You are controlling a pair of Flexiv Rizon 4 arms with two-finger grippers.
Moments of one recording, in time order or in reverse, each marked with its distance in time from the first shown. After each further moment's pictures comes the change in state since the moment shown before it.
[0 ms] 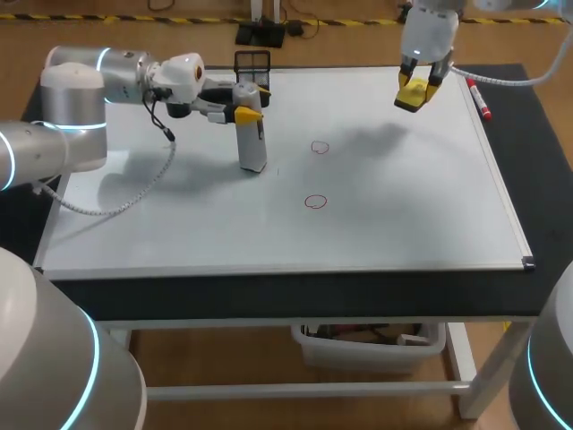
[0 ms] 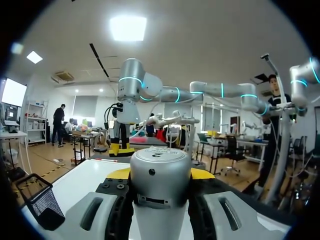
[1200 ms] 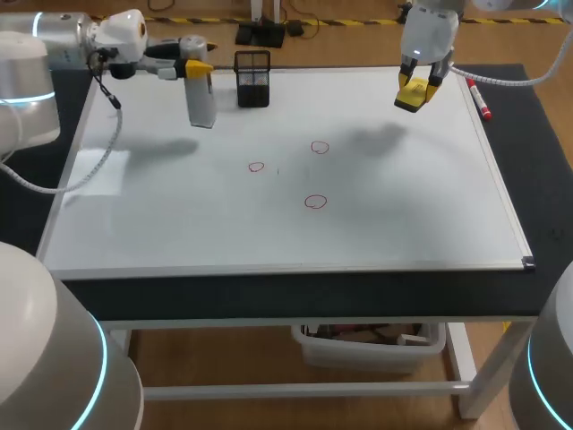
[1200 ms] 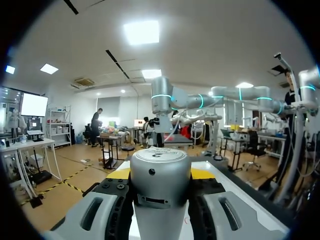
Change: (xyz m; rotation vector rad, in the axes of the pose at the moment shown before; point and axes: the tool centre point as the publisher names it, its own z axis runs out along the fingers) left arm -0.053 -0.060 -0.112 -0.047 -0.226 0.051; right arm 0.000 0.000 0.000 0.000 0.000 0.000
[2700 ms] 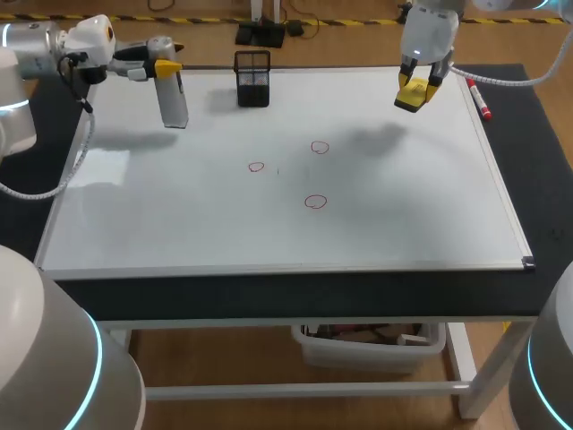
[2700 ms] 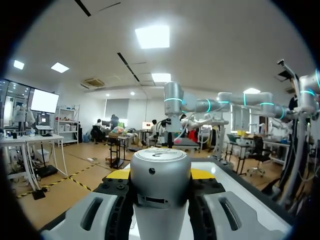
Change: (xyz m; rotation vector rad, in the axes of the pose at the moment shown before) left arm -0.024 0.014 -0.059 0.035 -0.066 -0.038; right arm 0.000 0.000 0.000 0.000 0.000 0.000
